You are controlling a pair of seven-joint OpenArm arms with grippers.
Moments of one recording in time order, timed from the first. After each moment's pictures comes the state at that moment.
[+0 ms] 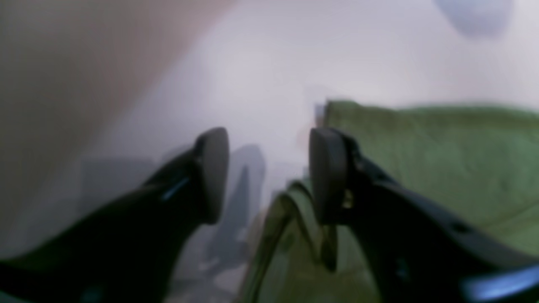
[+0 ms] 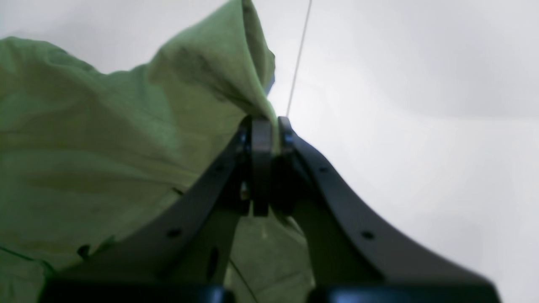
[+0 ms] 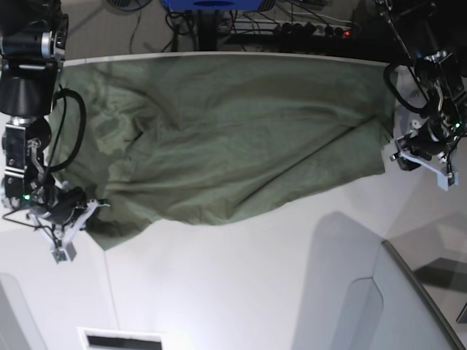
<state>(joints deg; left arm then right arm) 0.1 -17.6 -33.6 71.5 -16.4 -17.0 43.7 15.3 12.5 8.8 64.7 8.2 25.1 -40.4</state>
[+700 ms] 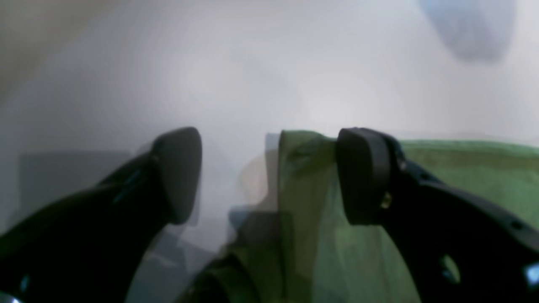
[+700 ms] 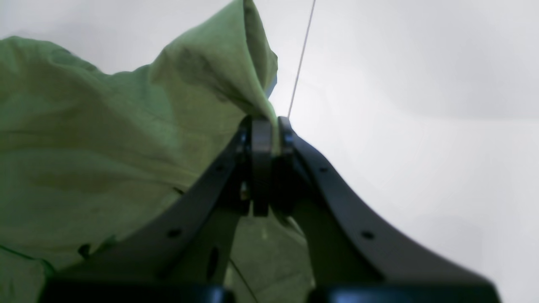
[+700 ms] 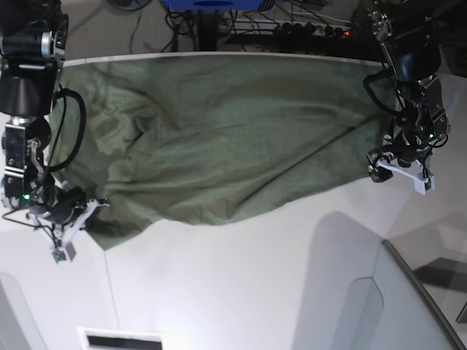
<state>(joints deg) -7.4 -17.6 -27.7 50.4 -16.4 -17.6 26.5 15.3 12.6 8.9 64.7 8.3 25.1 -40.4</state>
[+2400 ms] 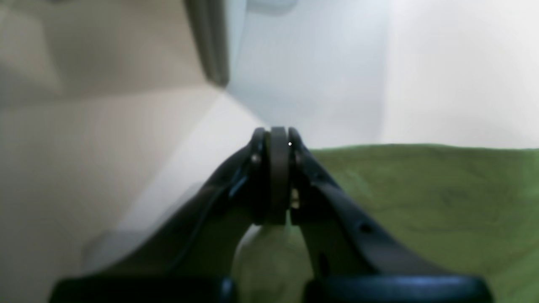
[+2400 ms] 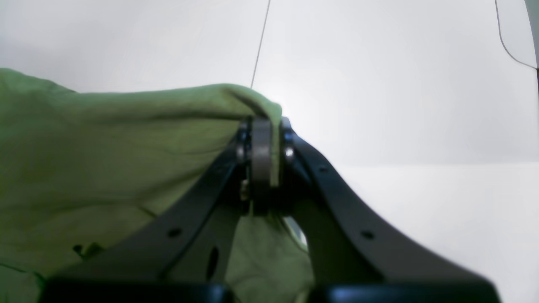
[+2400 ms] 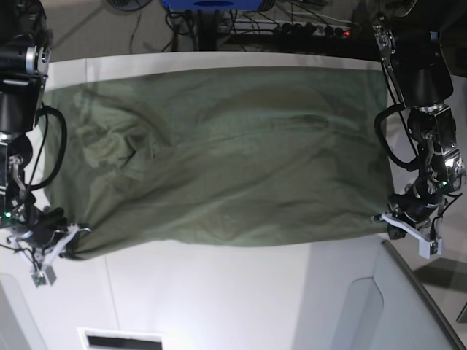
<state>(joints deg) -12.5 -18.8 -21.3 68.9 -16.4 -17.6 34.2 19.2 16.4 8.9 64.7 8.0 25.5 -36.1</state>
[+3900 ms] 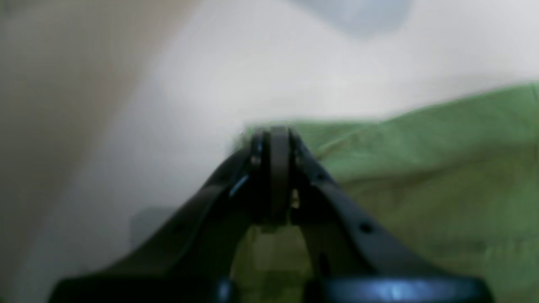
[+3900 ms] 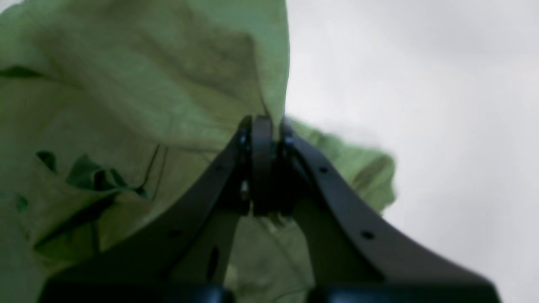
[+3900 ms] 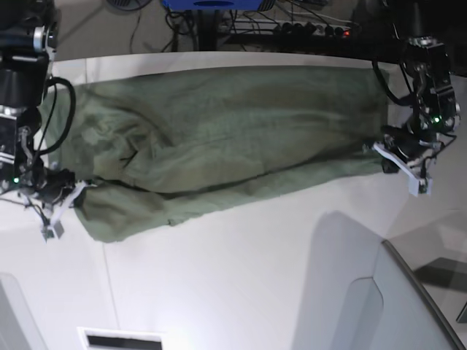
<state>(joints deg) 7.8 -18.5 -21.4 83.3 -16.9 -17.7 39.3 12.4 14.0 13.3 60.7 8.3 27.6 -40.0</state>
